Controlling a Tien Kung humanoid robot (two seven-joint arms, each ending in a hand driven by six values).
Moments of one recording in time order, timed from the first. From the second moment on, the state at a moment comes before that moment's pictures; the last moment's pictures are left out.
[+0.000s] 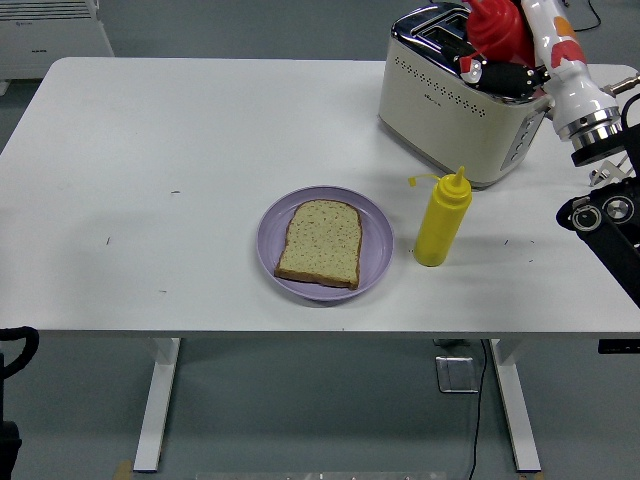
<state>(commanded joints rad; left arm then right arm) -0.06 0.02 -1.85 -1.48 0.66 0.13 -0.15 0.71 -0.32 0.99 1.35 -1.73 -0.36 0.07</state>
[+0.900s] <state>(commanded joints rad) -0.06 0.02 -1.86 -1.48 0.66 0.13 -0.15 0.91 -0.32 0.70 1.16 -2.27 -0.38 -0.01</state>
